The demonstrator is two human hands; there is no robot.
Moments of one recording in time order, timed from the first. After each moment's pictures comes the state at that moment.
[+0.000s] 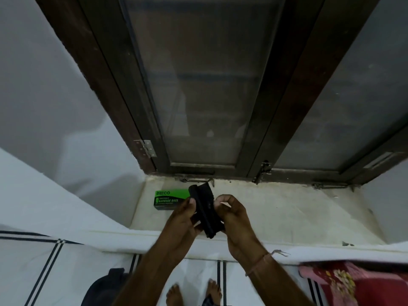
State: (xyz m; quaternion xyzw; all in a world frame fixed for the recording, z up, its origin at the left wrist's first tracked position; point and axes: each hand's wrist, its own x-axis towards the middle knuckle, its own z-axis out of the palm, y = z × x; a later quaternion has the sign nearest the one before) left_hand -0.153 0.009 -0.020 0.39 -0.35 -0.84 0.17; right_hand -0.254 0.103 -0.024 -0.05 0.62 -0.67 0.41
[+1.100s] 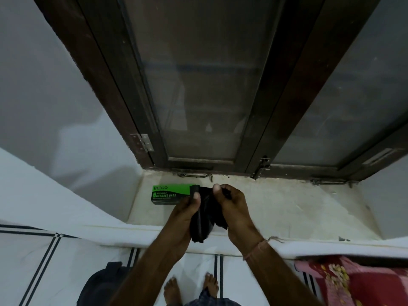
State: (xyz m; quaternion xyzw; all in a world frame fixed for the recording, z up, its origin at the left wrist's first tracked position) left_hand -0.151 0.013 -0.027 0.34 -0.42 -0.83 0.14; right_hand -0.266 0.095 -0.021 -0.11 0.64 -0.66 0.37
